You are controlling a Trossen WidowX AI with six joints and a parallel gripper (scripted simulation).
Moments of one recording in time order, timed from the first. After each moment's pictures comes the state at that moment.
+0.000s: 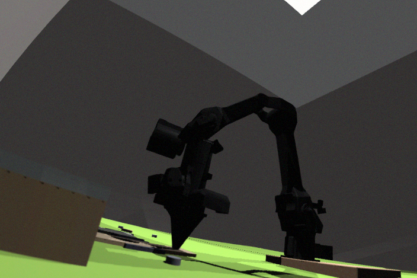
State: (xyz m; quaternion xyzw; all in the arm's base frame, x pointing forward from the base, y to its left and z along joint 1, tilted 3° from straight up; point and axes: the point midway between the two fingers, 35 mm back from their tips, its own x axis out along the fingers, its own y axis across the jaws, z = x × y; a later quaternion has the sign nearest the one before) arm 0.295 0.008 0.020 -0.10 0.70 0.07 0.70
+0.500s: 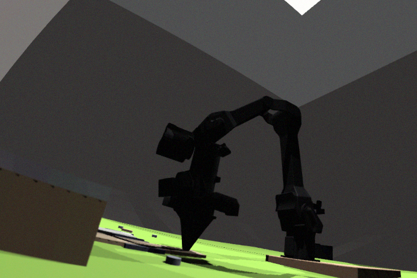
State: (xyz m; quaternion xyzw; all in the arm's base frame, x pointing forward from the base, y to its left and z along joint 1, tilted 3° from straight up) arm 0.274 0.002 0.020 -0.10 0.70 0.07 0.70
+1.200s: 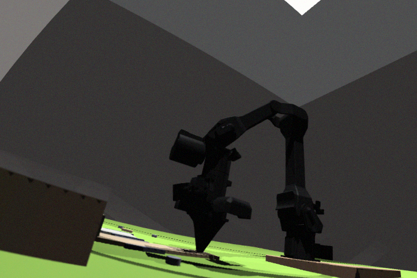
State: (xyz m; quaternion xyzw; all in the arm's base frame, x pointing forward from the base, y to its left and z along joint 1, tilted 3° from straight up) arm 0.244 -0.005 0.021 -0.10 0.70 0.07 0.70
